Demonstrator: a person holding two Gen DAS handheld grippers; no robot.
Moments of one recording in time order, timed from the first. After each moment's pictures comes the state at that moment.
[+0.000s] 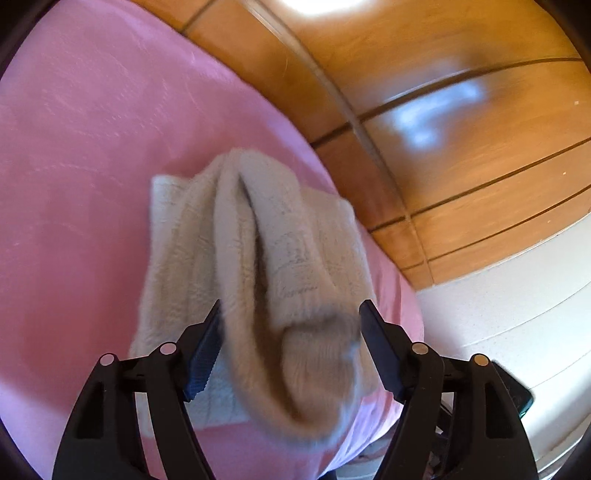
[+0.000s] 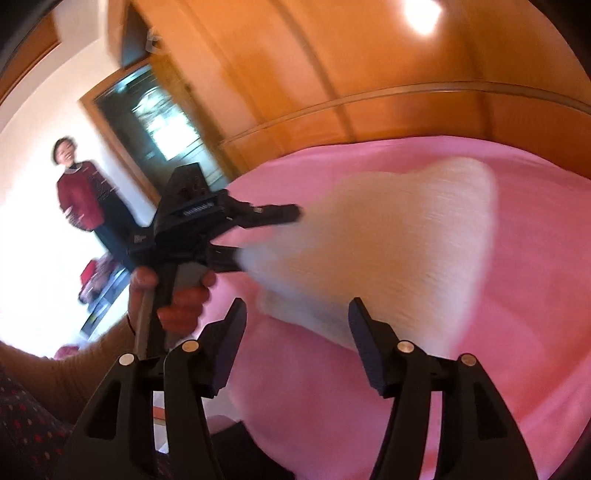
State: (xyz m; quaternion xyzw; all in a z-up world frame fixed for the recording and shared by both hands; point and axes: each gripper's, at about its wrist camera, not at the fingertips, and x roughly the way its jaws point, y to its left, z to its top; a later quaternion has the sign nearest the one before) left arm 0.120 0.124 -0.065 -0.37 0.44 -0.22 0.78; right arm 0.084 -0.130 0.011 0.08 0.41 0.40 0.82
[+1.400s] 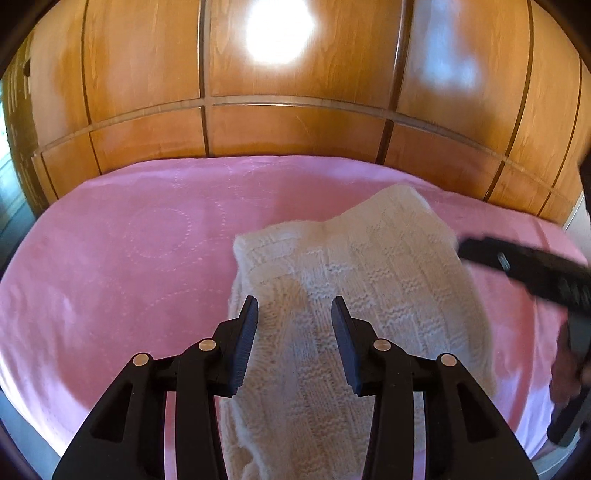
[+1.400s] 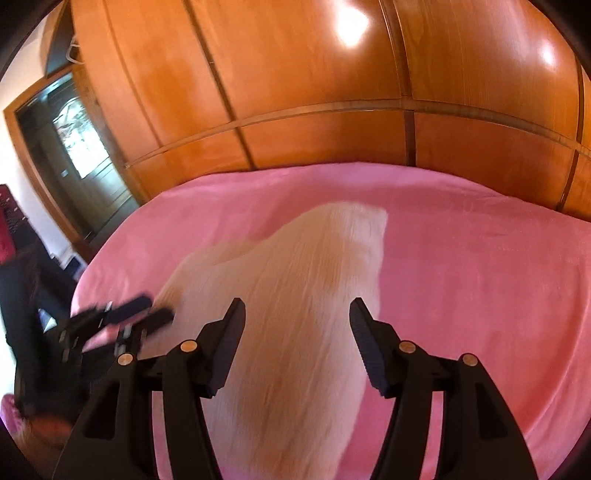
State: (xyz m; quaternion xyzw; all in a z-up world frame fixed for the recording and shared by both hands) left arm 0.101 0.063 -0.027 -0.02 0.38 -0.02 0.92; right arm 0.166 -0.096 0.014 0.04 0.40 0.25 0.88
